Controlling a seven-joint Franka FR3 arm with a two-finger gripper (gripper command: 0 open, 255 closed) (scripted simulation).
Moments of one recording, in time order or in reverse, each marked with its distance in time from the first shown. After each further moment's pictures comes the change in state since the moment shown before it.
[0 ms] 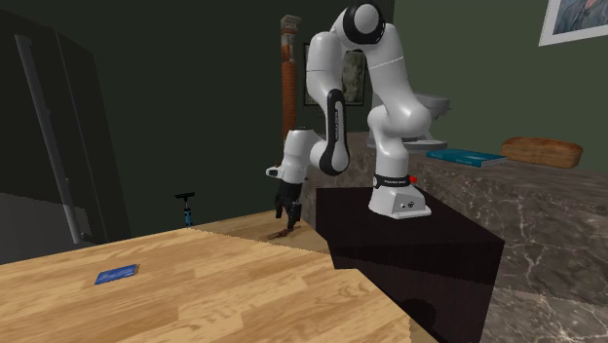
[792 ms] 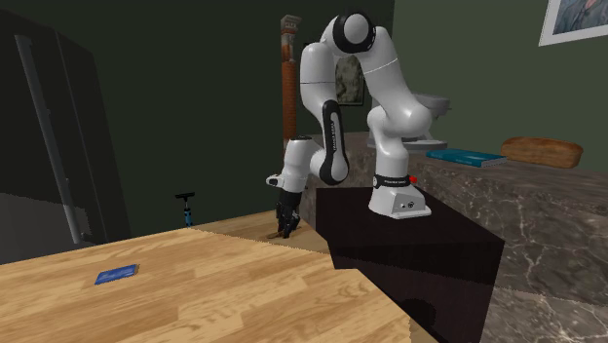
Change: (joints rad) arm 0.024 0.127 -0.012 0.041 0.019 0.088 0.001
